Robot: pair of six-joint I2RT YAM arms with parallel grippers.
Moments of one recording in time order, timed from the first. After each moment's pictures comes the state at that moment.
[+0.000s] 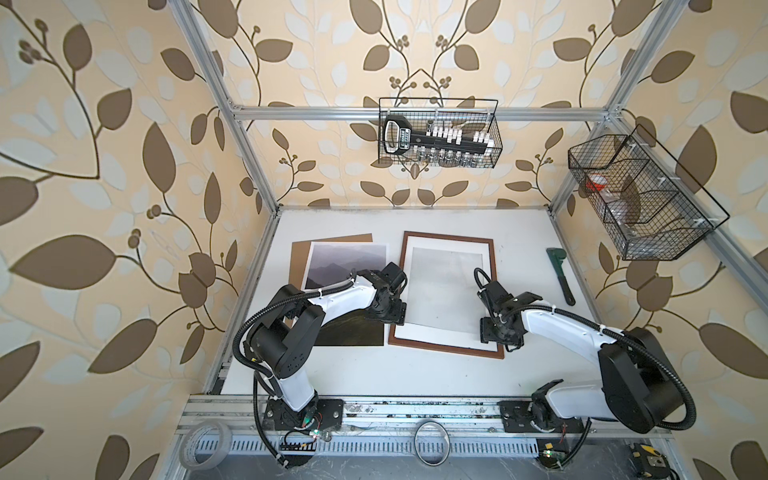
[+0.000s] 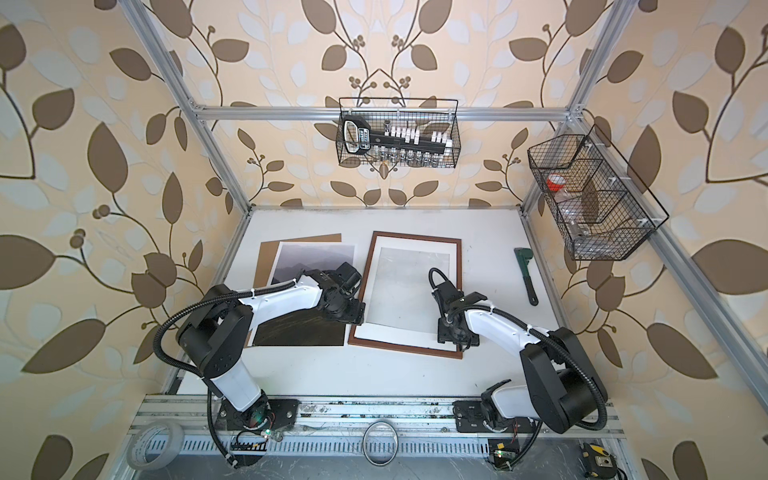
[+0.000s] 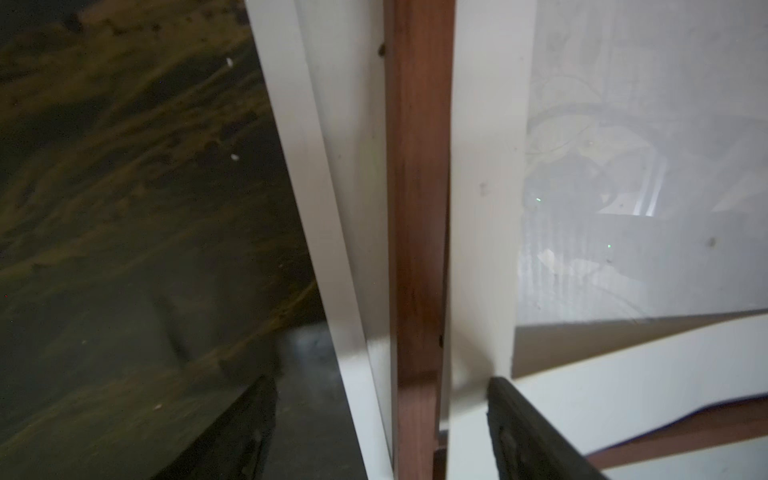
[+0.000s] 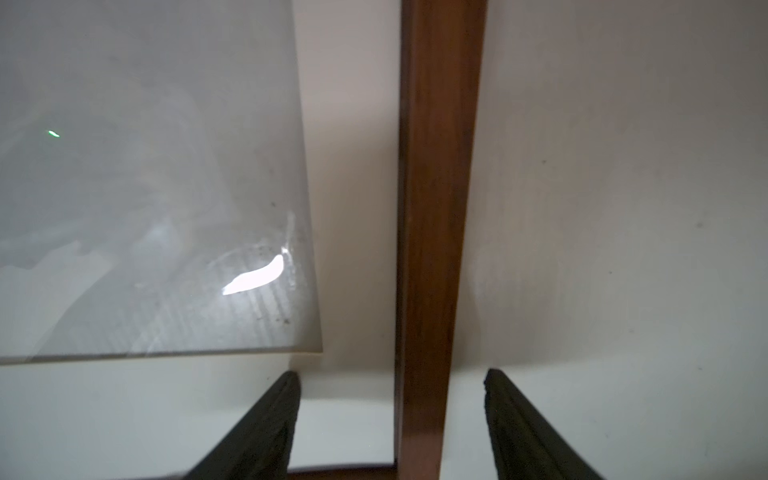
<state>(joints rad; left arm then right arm) -0.64 1.71 1.04 -0.69 0.08 -0.54 0.43 1.38 0.68 -0.78 0.18 0.57</state>
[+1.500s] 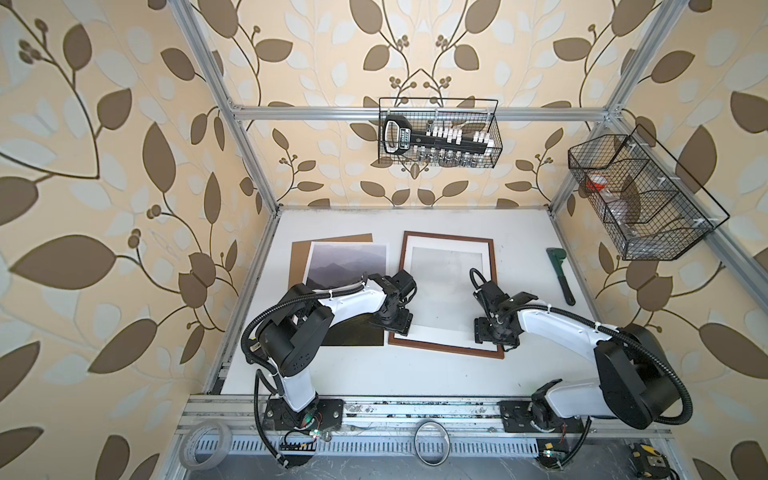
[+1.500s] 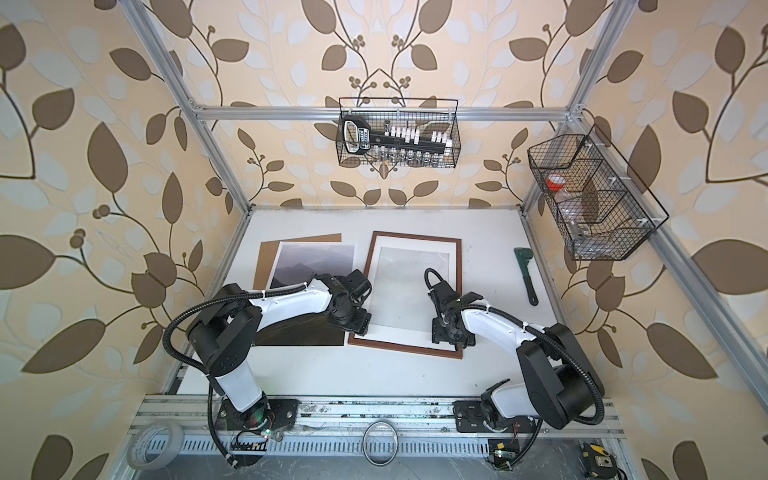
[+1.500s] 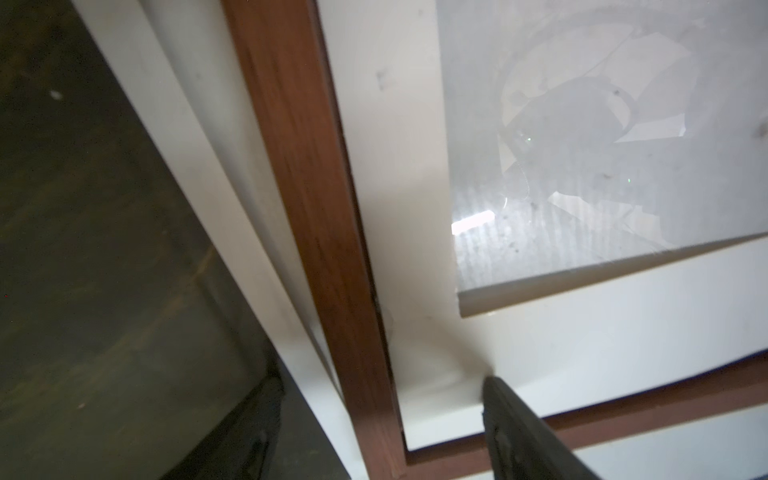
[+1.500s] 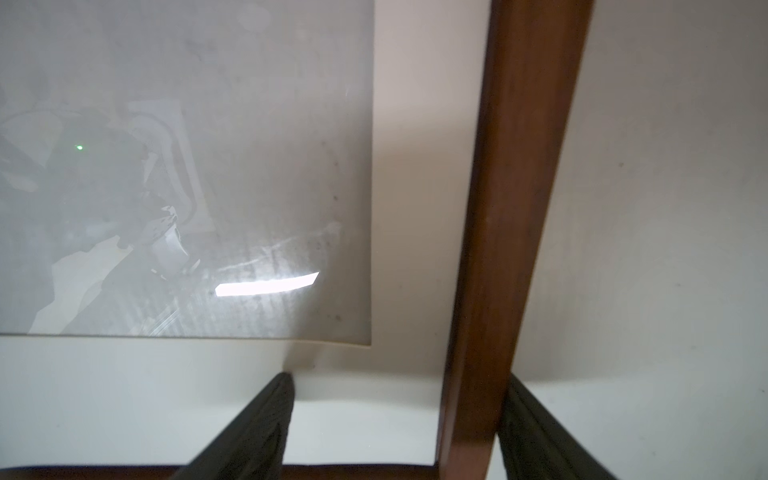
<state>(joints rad) -0.72 1.75 1.07 -0.74 0.08 -0.47 0.46 1.40 0.69 -0.76 0.14 0.57</state>
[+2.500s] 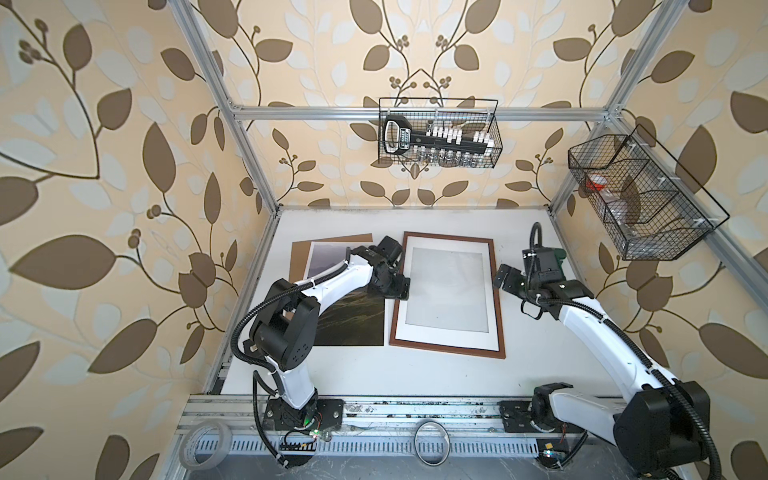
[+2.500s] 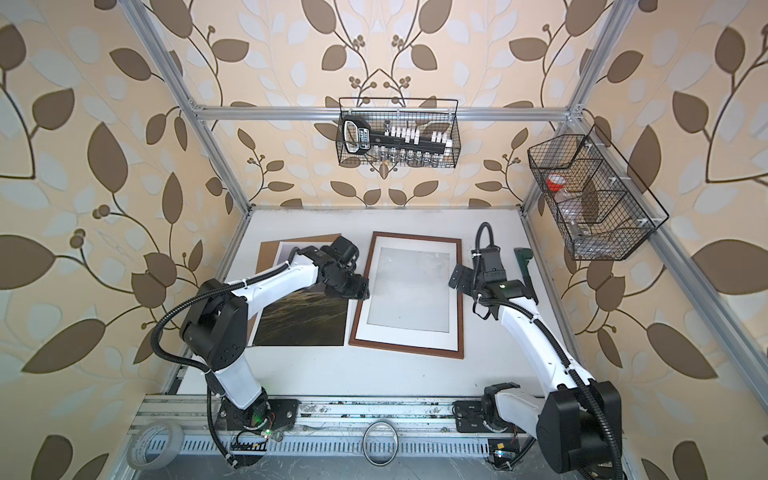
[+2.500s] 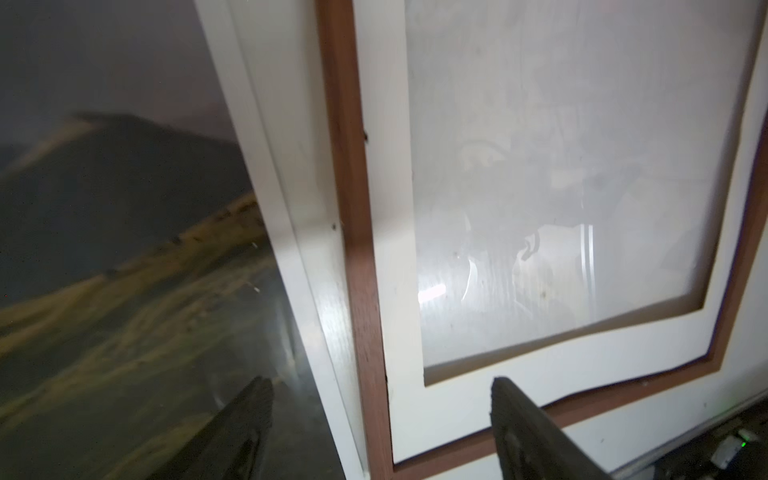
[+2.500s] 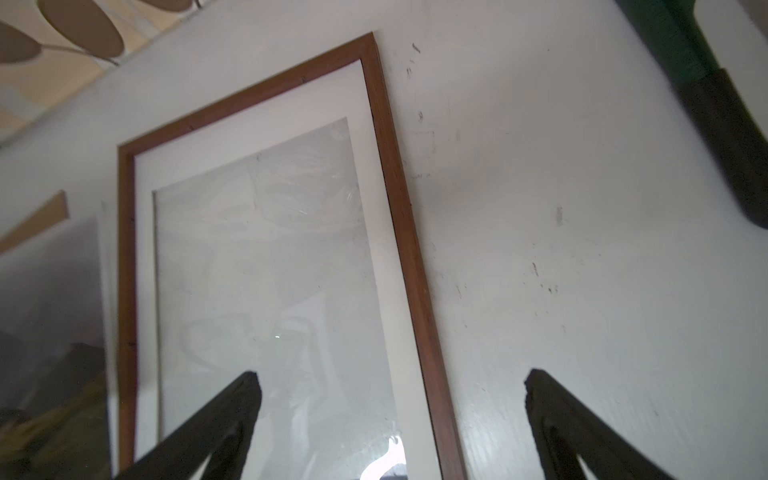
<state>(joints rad) -0.52 1.75 1.30 -0.75 0.15 -0.44 0.08 1.19 0.86 -0.53 0.07 0.57</state>
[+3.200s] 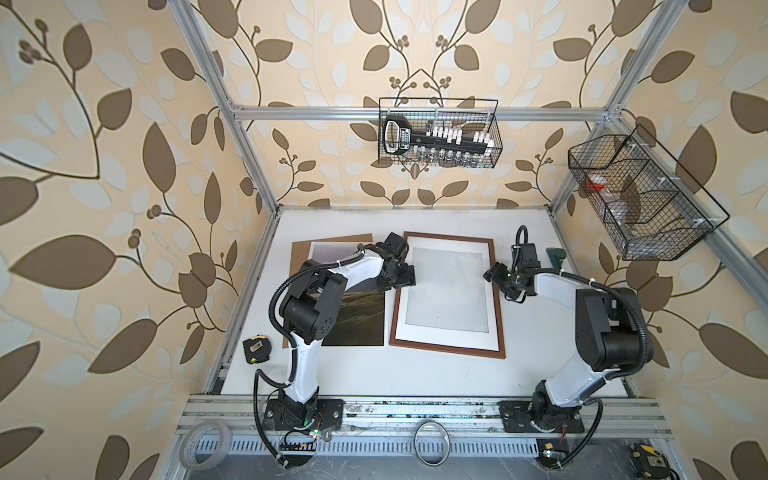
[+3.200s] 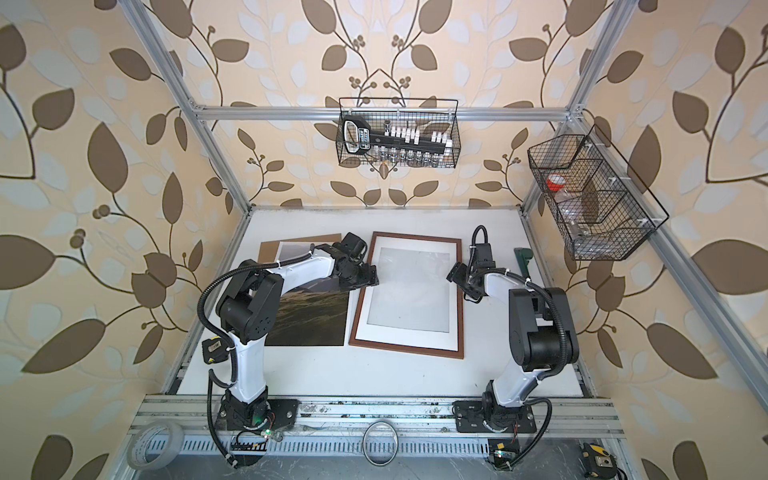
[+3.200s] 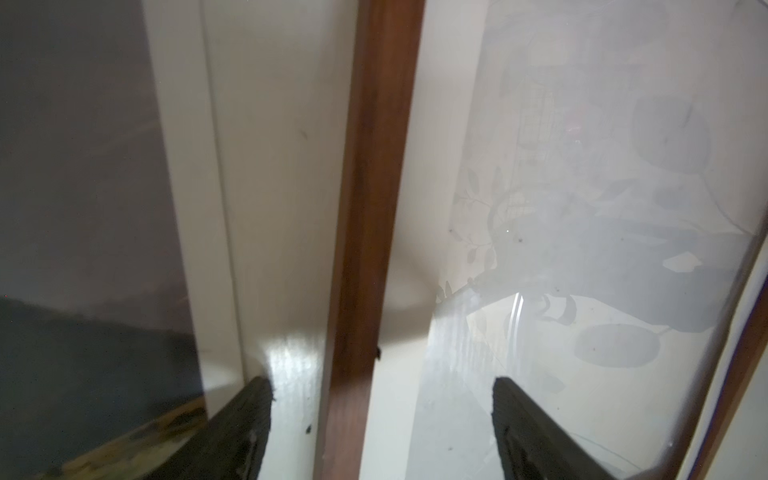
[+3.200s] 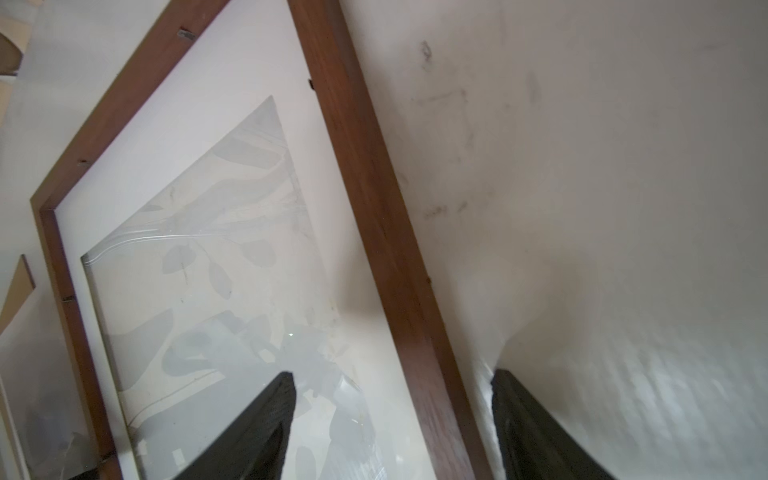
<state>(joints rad) -0.53 2.02 1.41 -0.54 0.19 -0.65 0.00 1.71 0.91 -0.21 -0.14 0.65</state>
